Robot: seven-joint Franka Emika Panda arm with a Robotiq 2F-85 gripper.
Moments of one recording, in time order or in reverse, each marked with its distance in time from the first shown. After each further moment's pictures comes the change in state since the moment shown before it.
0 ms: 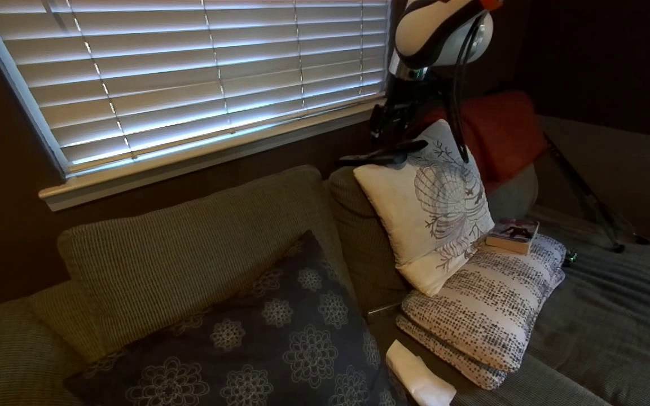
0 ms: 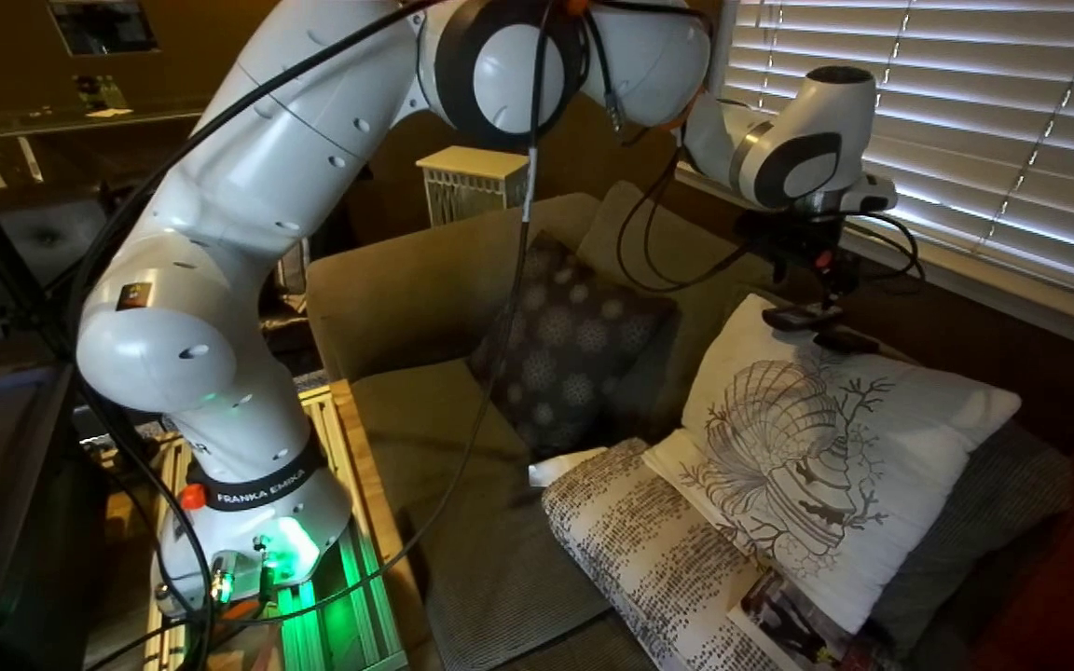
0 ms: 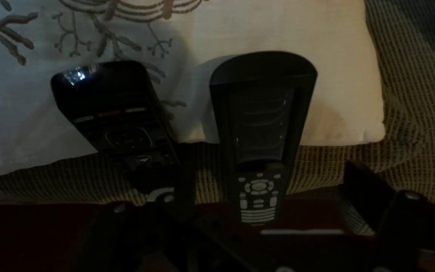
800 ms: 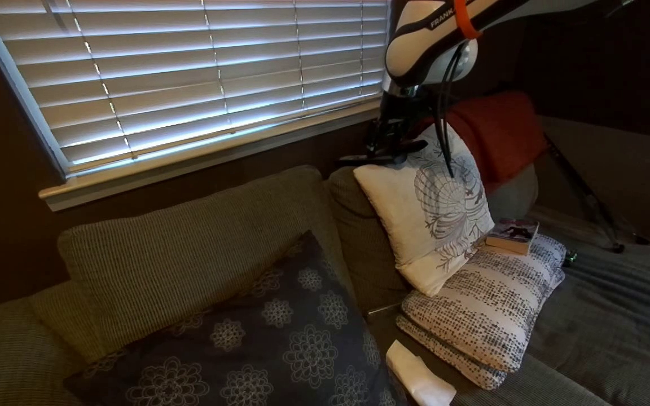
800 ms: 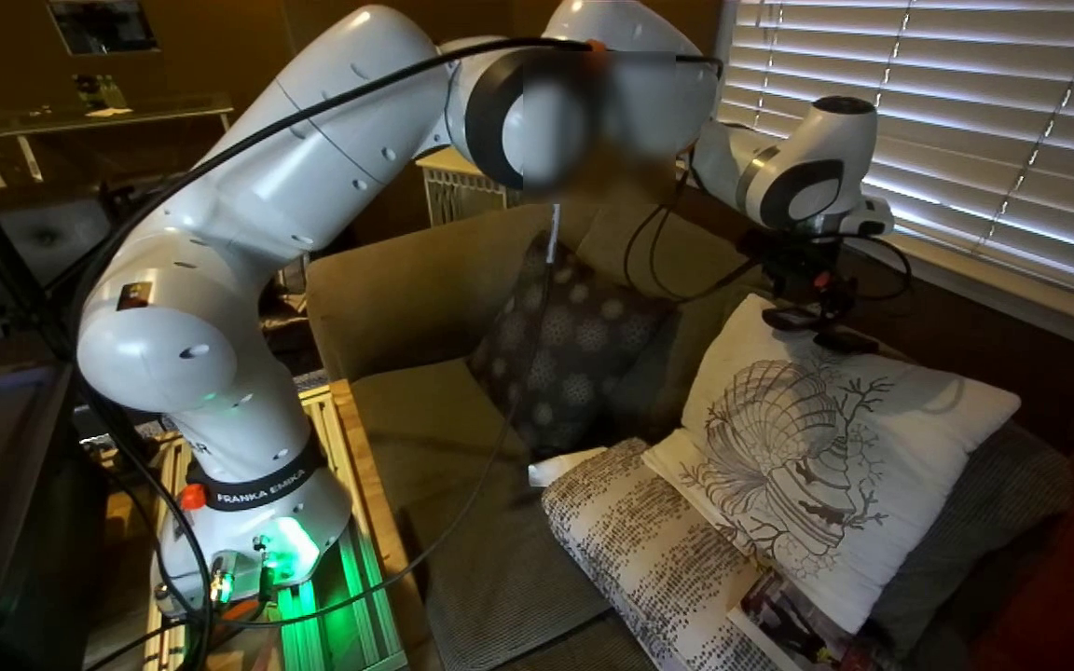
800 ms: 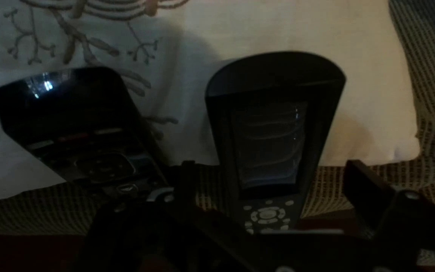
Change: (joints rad) arm 0.003 0.129 0.000 0.145 0.000 -0.053 0.021
